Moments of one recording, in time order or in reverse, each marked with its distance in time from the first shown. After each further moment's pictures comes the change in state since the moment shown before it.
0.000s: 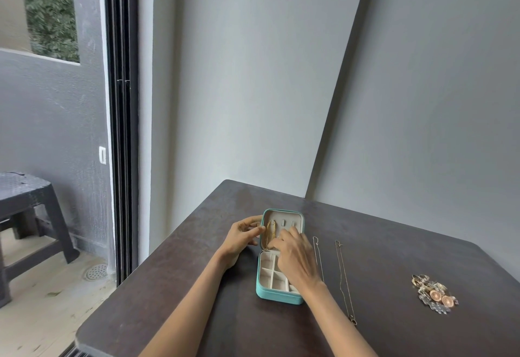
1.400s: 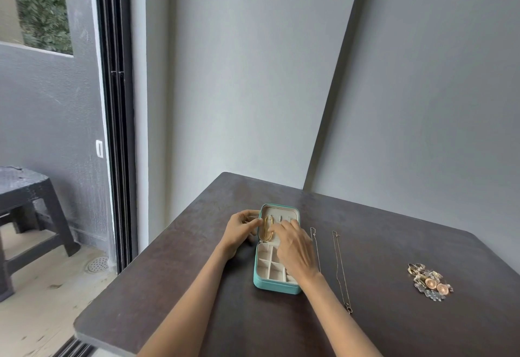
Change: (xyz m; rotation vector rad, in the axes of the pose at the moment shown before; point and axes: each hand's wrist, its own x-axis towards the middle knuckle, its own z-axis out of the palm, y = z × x) left_hand 0.009 -0.011 0.006 0.133 0.137 -0.042; right_hand -0.003 0.001 -0.004 0.059 0.024 0.073
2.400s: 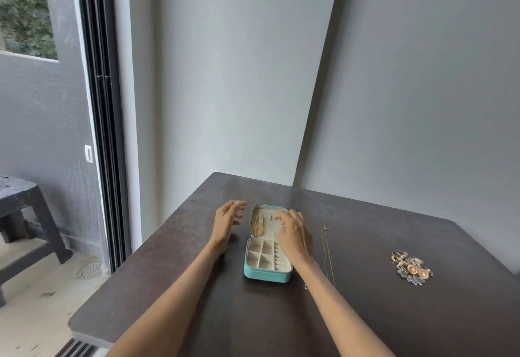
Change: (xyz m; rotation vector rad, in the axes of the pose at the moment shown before) left_hand -0.010 0.022 0.001 -0.102 0.157 0.080; right_hand 0.004 0.016 -0.011 0.207 0.001 0.297
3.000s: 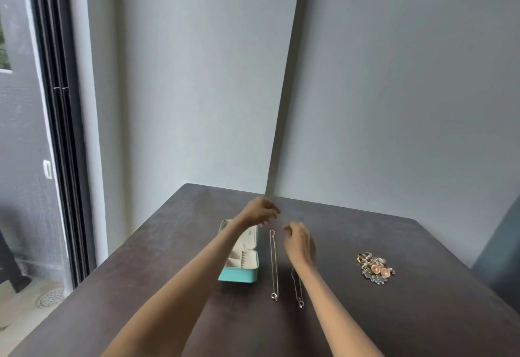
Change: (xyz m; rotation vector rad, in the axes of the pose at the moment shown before) left_hand 0.033 0.050 0.126 0.653 -0.546 0.030; right_hand 0.005 0.068 -0.034 -0.012 -0.047 0.366
